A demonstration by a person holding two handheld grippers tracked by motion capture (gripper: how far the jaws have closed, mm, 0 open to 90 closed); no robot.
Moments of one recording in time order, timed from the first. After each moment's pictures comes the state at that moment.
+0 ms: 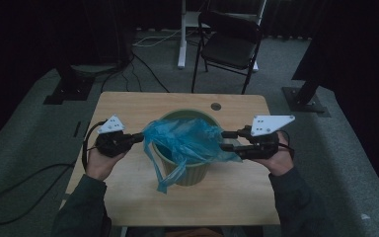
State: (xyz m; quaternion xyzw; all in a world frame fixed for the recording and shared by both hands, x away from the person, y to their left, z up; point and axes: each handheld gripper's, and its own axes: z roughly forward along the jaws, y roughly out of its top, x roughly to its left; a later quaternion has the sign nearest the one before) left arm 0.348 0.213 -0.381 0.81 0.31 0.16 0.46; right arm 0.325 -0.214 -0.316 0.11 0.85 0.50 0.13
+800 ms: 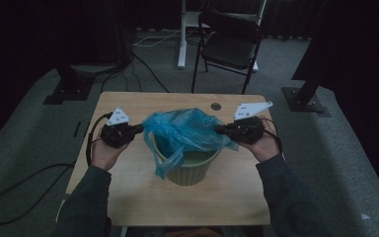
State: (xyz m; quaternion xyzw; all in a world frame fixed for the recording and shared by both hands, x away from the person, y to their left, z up) left arm 0.380 0.205 -0.384 0.81 0.33 0.21 0.43; right arm 0.371 -0.194 -0.331 0.18 0.86 0.45 0.13
